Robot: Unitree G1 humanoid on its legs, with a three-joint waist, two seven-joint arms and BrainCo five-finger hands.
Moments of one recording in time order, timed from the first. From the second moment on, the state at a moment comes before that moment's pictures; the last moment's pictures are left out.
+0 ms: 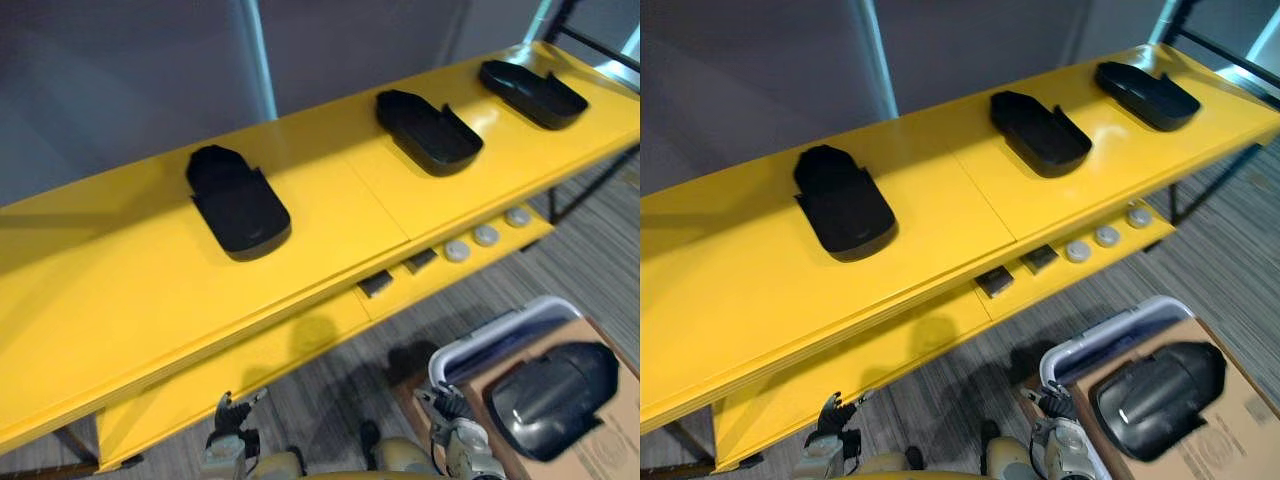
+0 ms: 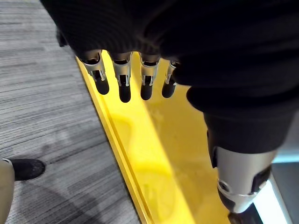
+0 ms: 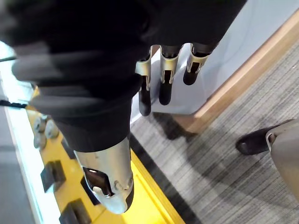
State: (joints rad) left arm -0.02 0.02 0.21 0.87 0.13 -0.03 0.23; right arm -0.02 -0.01 -0.24 0.85 0.03 -0.02 -0.18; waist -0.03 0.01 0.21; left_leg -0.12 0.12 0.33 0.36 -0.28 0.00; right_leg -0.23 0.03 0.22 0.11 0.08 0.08
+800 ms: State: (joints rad) left arm 0.02 0.03 0.09 0.90 0.13 -0.01 0.21; right arm 0.01 -0.11 -0.32 1.00 0.08 -0.02 -0.20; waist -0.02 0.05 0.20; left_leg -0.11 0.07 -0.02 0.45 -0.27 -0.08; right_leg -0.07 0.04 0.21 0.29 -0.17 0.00
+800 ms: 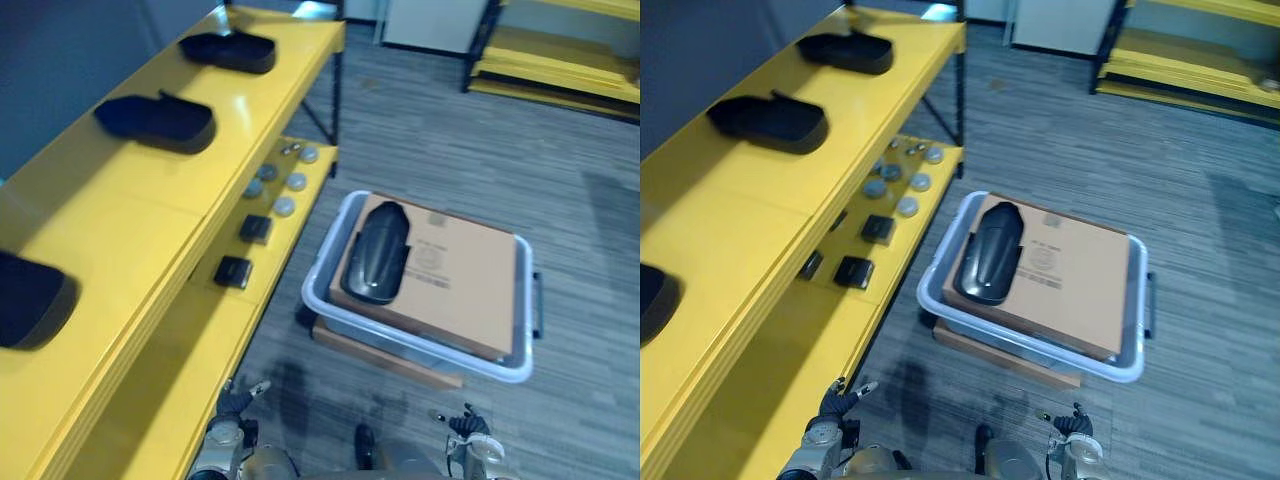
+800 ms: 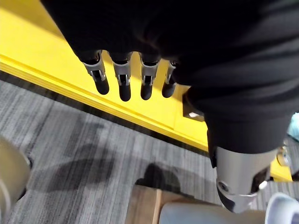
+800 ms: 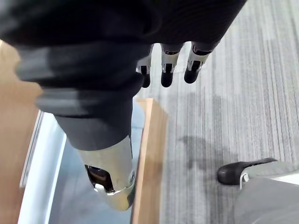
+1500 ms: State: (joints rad) left arm 0.02 0.06 0.11 1.00 0.12 -0.01 0.21; right arm 0.07 -0.06 -0.55 1.00 0.23 -0.02 -0.23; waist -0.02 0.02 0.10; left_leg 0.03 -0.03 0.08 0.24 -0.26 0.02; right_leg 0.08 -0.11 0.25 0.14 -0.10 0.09
